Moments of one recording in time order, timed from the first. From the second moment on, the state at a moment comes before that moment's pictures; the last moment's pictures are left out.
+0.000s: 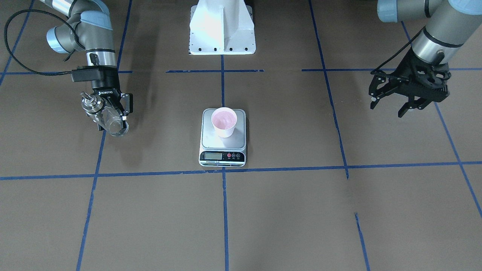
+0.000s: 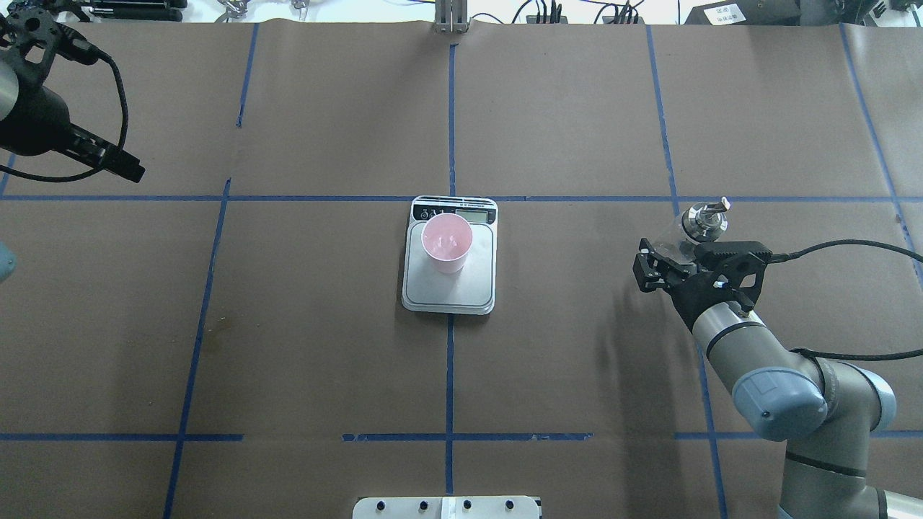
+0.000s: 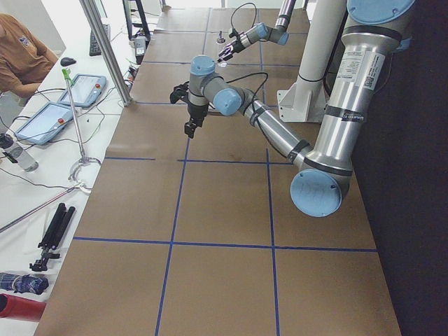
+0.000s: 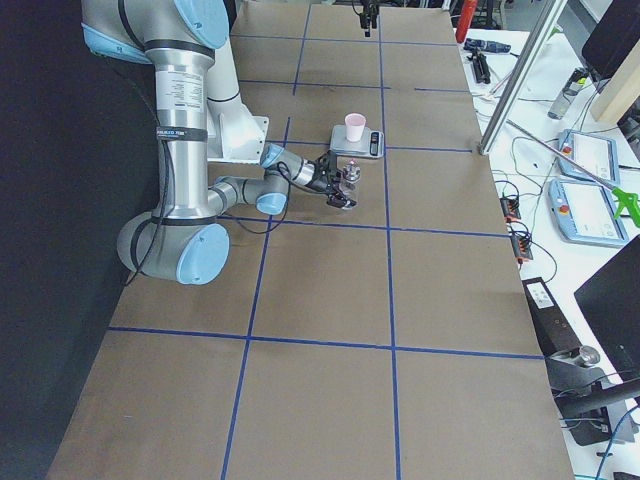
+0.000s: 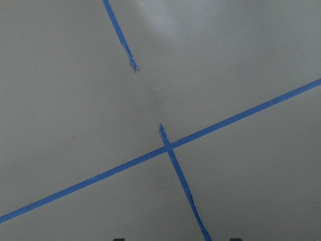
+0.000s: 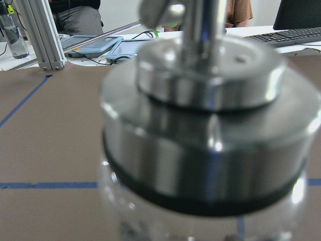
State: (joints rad) left arm -1.04 -1.80 -2.01 -1.59 -2.12 -0.41; right arm 0.31 -1.57 1.79 -0.74 0.82 1.30
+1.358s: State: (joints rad) left arm -1.04 -1.80 -2.05 -1.54 -2.12 -0.41; right arm 0.31 -1.57 1.71 -0.74 0.76 1.34
